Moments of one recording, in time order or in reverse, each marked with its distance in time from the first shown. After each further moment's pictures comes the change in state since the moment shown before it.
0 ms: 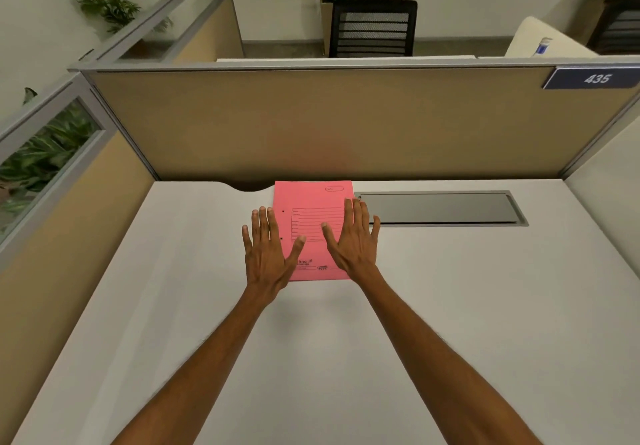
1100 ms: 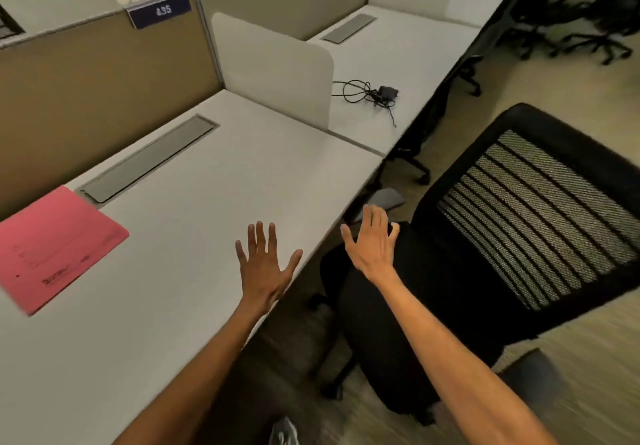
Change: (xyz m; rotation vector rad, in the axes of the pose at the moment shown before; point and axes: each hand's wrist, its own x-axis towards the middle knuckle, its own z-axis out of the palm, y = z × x) left_hand -0.399 0.215 0.048 -0.003 -0.389 0.899; right_hand -0.562 0.216 -0.145 -0.178 0.369 0.988
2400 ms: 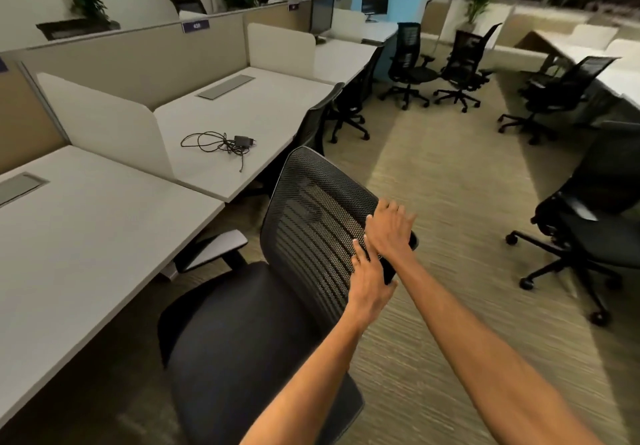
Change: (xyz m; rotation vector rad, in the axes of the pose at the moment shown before) left_hand -0.086 0.650 0.073 -0.487 -0.296 0.399; right_hand 0.055 0.424 -0.275 -0.269 0.142 0.252
